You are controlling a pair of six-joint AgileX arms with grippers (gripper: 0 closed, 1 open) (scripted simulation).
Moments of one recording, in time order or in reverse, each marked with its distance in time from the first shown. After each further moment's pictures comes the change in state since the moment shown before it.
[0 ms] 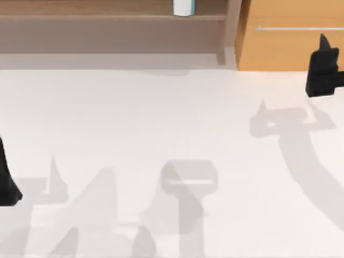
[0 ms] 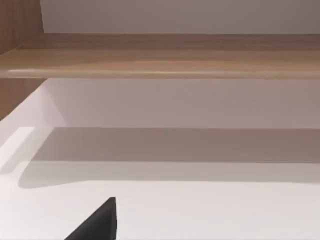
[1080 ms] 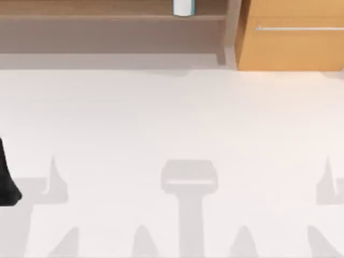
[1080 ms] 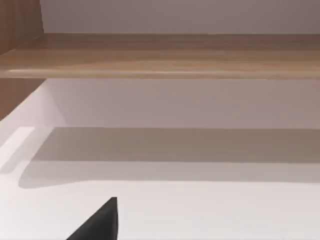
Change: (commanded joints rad) left arm 0.000 0.000 0.000 0.000 0.000 0.000; right arm -0.483 -1.013 -0.634 -0.213 -0.460 0.030
